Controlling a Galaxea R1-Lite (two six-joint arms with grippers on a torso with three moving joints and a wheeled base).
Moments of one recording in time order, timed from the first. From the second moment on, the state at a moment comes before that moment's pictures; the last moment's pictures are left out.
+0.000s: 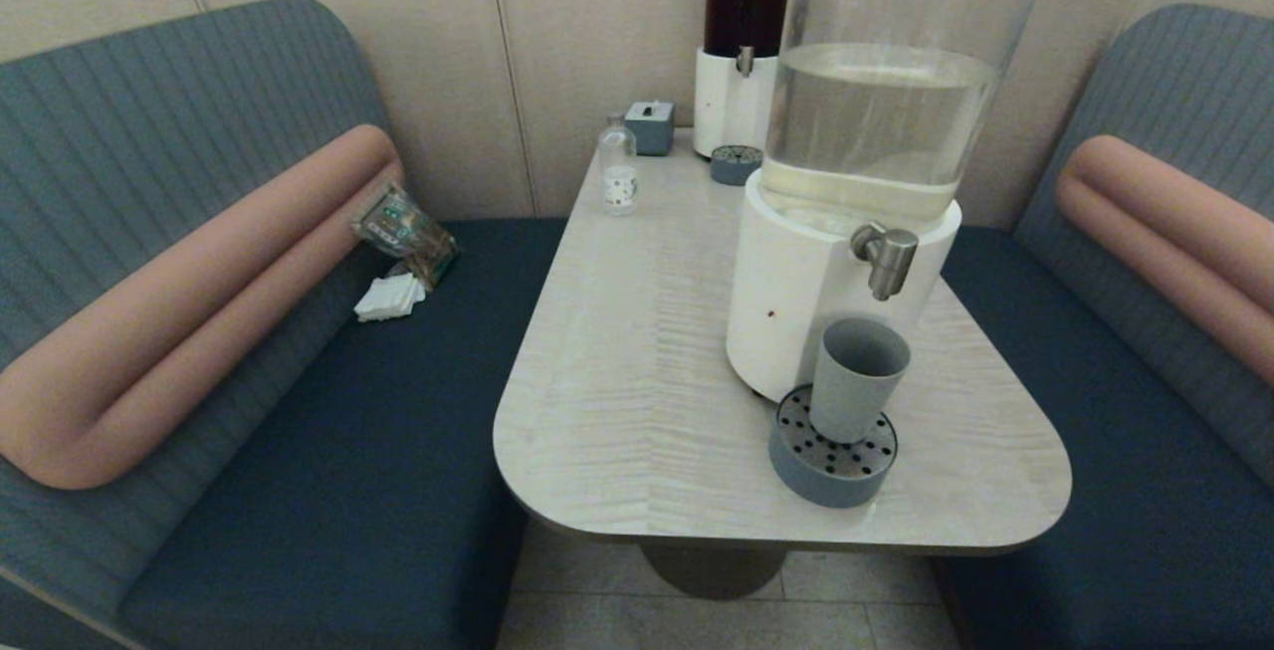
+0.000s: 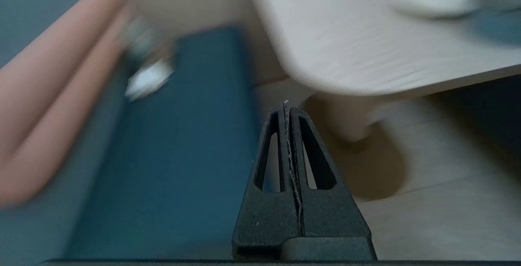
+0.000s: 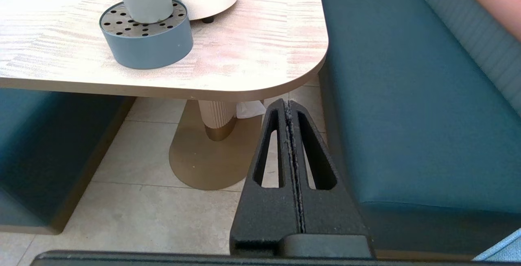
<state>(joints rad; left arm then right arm) 0.01 0.01 -0.03 -0.07 -0.18 0.16 0.00 0.00 0.00 -0.01 -0.02 0.02</state>
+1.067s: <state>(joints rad) 0.01 0.00 0.00 0.01 -0.02 0.11 0.00 0.00 -0.08 0.00 -0.01 -0.06</state>
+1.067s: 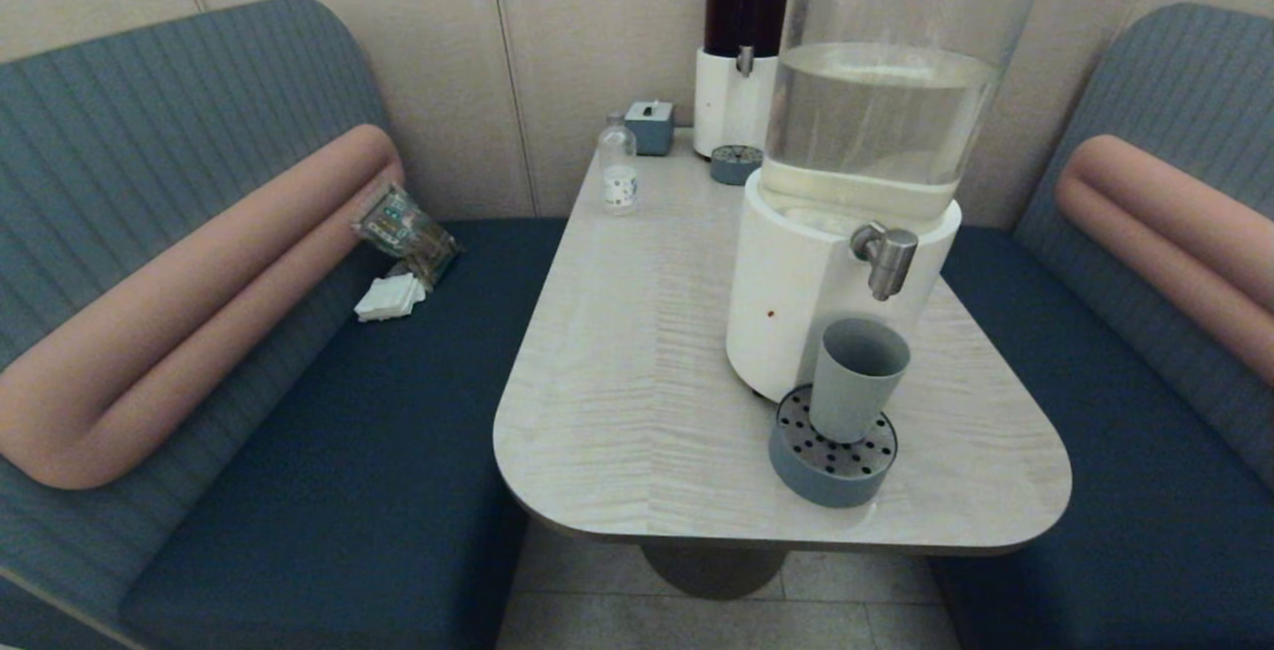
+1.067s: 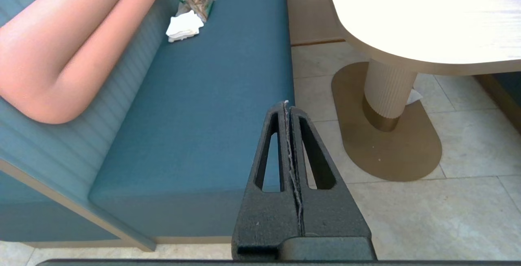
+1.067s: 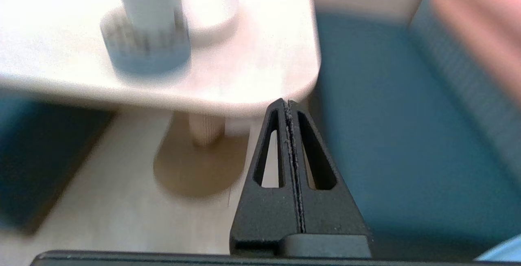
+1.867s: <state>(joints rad) 0.01 0.00 0.00 0.01 -0.02 0.11 0.01 0.97 -1.49 0.54 0.09 0.09</state>
